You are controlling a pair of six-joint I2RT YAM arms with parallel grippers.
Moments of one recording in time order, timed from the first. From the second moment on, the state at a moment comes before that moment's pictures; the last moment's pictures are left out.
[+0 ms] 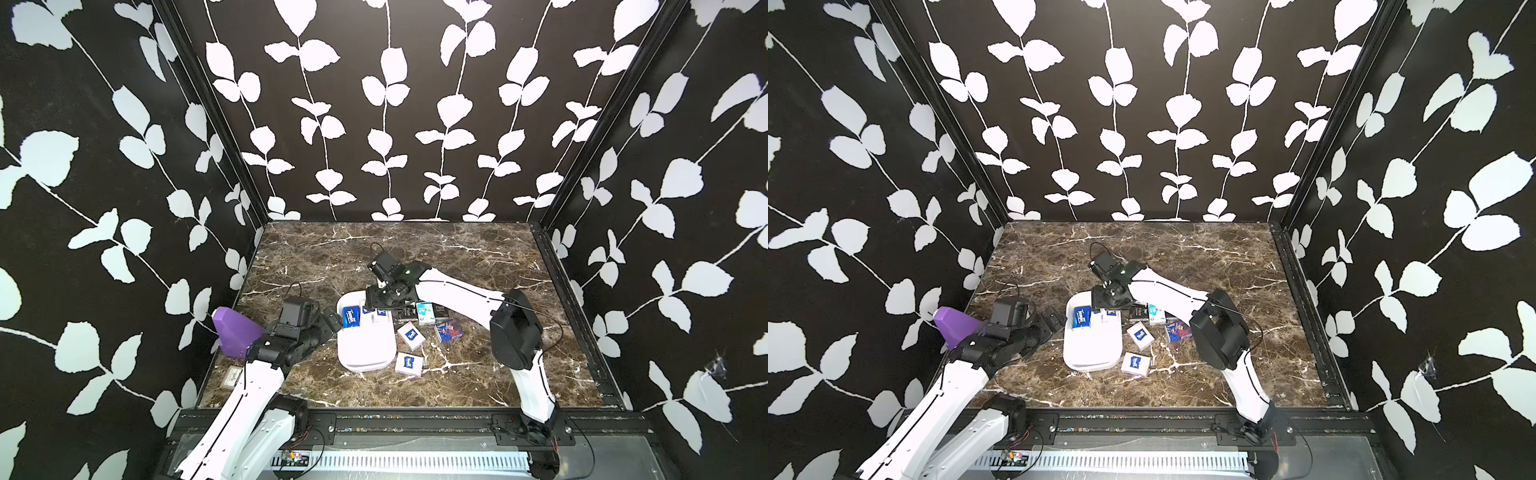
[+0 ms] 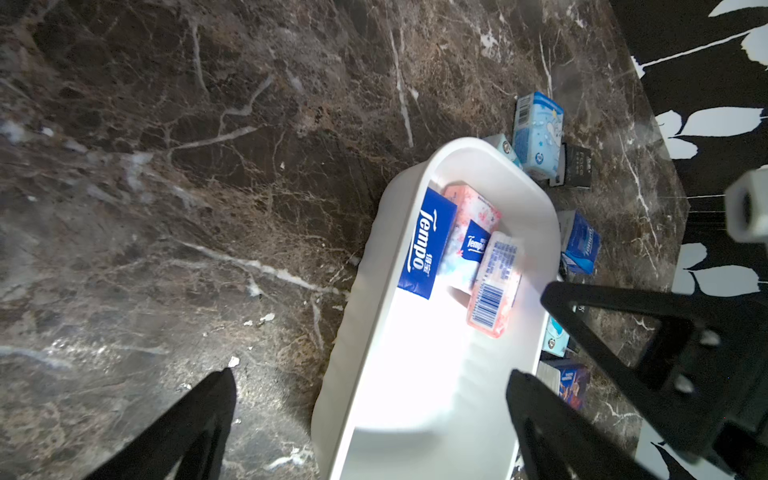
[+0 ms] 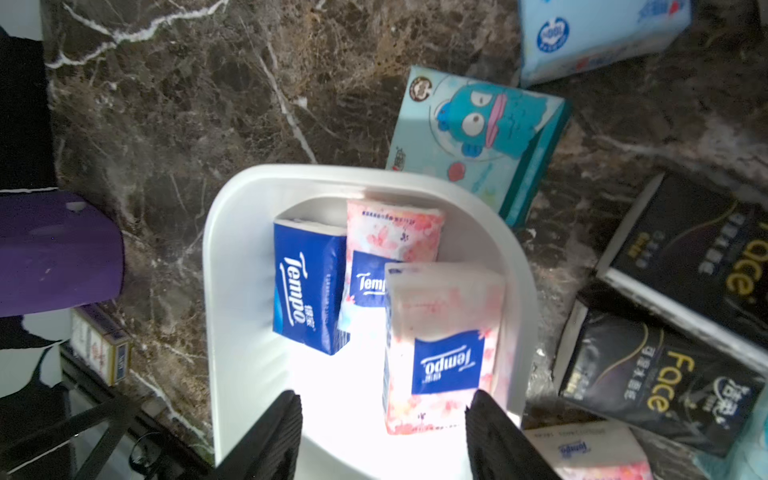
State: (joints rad) left arm -0.27 0.78 0.60 -0.72 0.09 -0.87; right arm 0.91 2.09 1.78 -0.78 -0.14 0.74
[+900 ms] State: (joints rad) left arm -0.27 0.78 0.60 -0.74 0.09 -0.86; right arm 0.92 2.22 1.97 -0.83 -0.01 0.72
